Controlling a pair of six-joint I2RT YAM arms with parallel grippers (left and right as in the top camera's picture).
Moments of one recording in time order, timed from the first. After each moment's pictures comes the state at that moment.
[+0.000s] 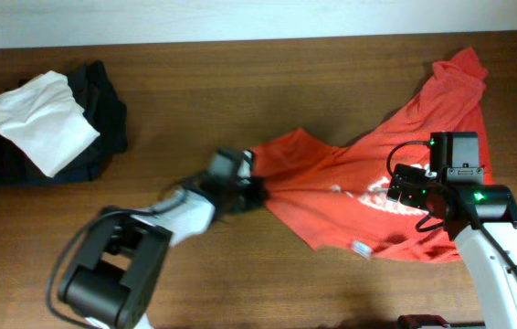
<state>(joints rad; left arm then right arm) -0.45 1.84 0.86 0.00 0.38 -0.64 -0.04 1.17 0.99 -0.93 0.17 0.26</state>
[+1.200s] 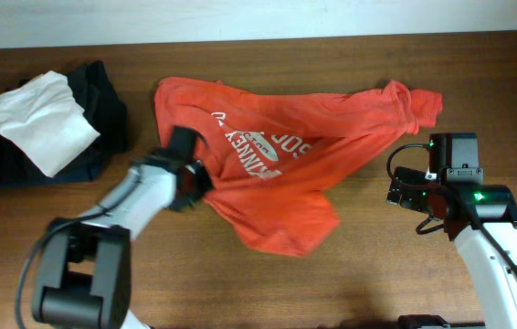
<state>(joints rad) -0.24 1.77 1.02 -0.58 0.06 -0.64 -0.04 1.17 0.99 -0.96 0.18 0.26</state>
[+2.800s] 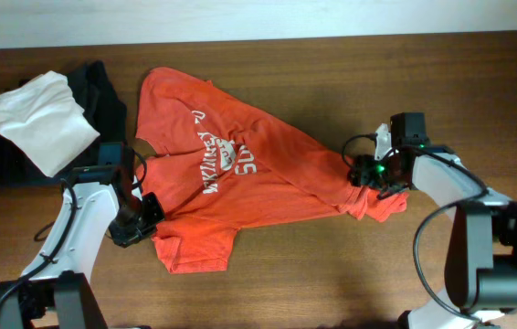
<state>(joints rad) 0.06 1.56 0.97 -1.03 0.09 -0.40 -0.04 1.79 1.00 -0.49 -0.27 0.15</state>
